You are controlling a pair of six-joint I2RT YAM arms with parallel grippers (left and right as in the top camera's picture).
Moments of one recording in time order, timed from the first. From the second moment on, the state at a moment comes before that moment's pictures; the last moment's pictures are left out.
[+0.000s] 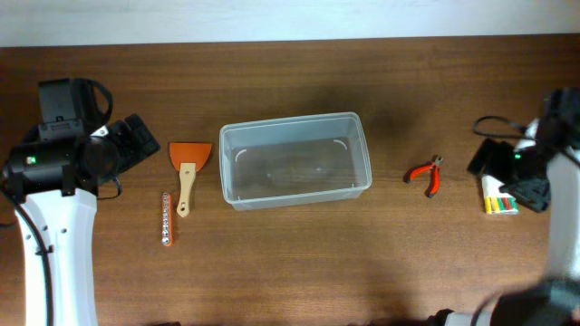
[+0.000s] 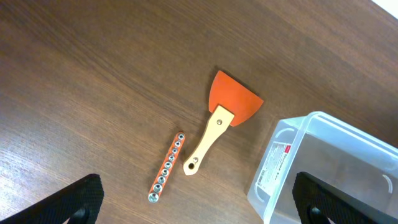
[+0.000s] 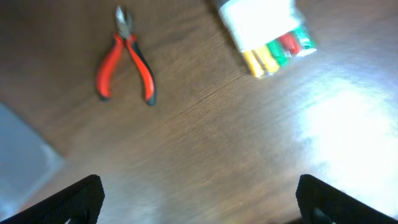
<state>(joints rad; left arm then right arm) 0.14 1.39 1.54 -1.20 -0.06 -0.42 -0.40 1.59 1.44 -1.31 -0.04 0.20</state>
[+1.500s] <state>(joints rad) 0.14 1.39 1.54 -1.21 -0.06 -0.42 -0.29 2.05 1.40 -0.96 -0.05 -0.13</state>
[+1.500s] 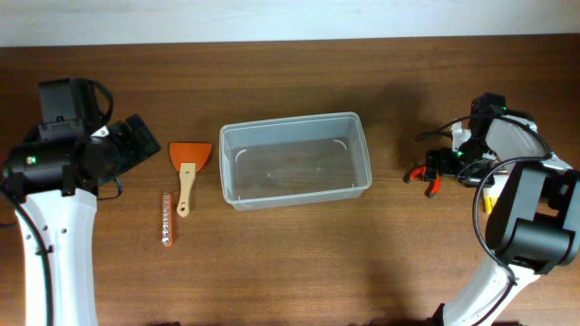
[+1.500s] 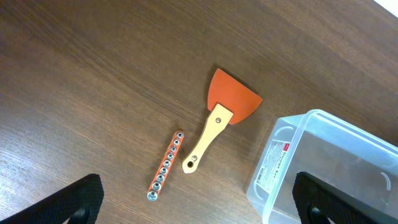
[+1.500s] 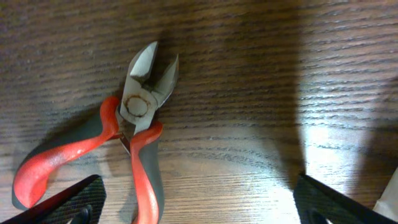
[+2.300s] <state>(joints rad) 0.14 1.39 1.54 -1.21 -0.06 -0.42 -0.29 2.03 1.35 -0.89 -0.03 -0.13</state>
